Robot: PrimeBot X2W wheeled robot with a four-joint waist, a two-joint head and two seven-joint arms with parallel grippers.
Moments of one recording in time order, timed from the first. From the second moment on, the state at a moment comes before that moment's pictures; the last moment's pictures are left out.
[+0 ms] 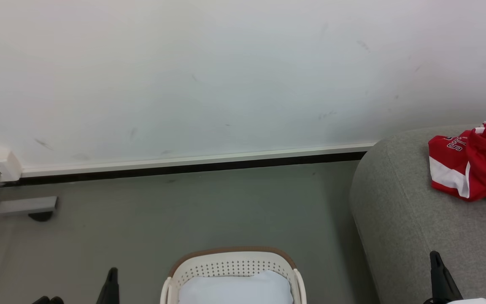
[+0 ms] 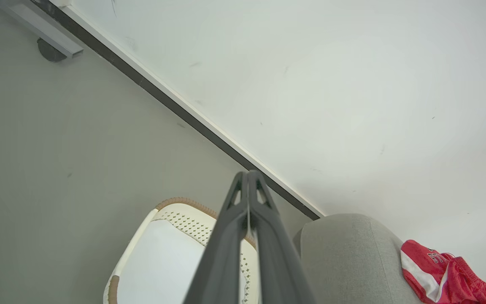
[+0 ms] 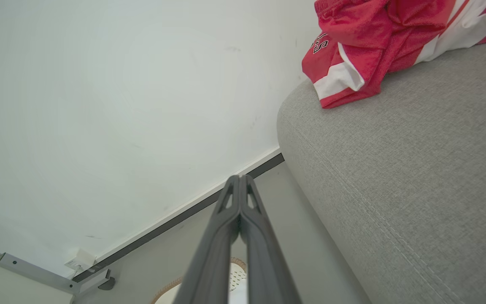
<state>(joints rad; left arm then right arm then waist) -0.02 0.07 0.00 0.33 -0.82 -0.04 -0.11 -0.05 -0.04 -0.02 0.36 0.70 0.13 -0.11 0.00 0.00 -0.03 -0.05</state>
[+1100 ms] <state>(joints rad) -0.06 0.06 0.06 0.29 -1.17 -0.08 -0.01 -0.08 -0.05 -0.06 0.31 1.12 0.13 -0.01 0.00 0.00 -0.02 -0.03</state>
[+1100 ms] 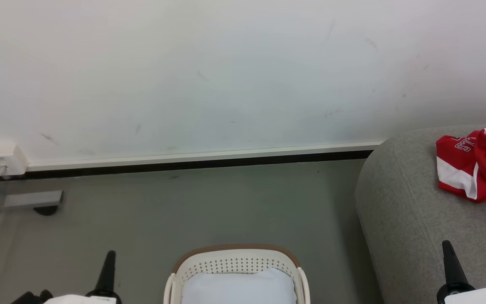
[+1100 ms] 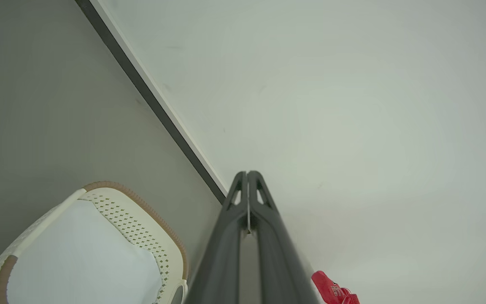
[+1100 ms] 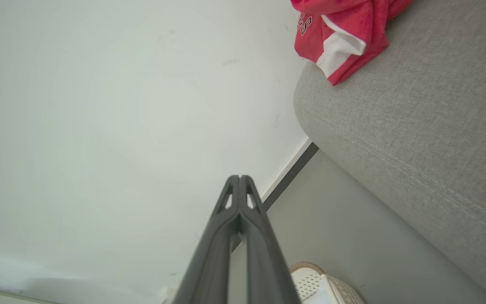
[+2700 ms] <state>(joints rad) -0.10 0.05 0.10 0.25 -1.54 -0.12 0.10 -0.10 -0.05 -0.11 0.26 1.54 0.13 0.10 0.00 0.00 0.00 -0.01</state>
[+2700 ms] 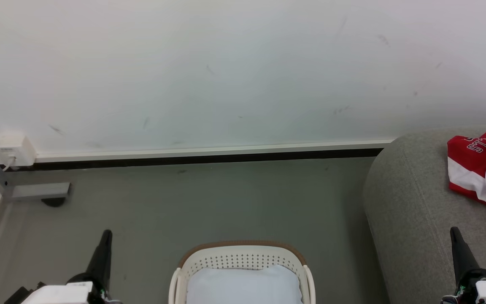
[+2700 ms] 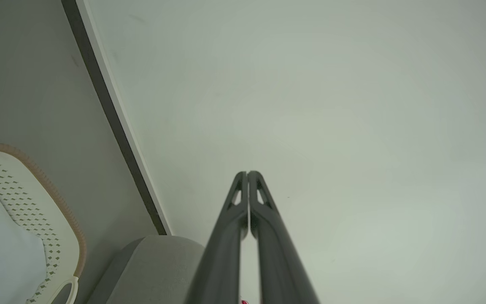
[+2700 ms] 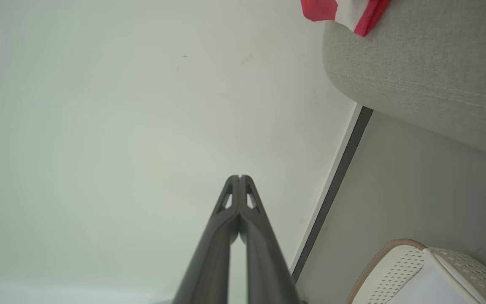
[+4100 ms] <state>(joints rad) -0.10 0.05 0.11 0.25 -1.61 -0.13 0.11 -0.10 -0.05 -0.11 0.25 1.61 0.13 0.11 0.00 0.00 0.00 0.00</state>
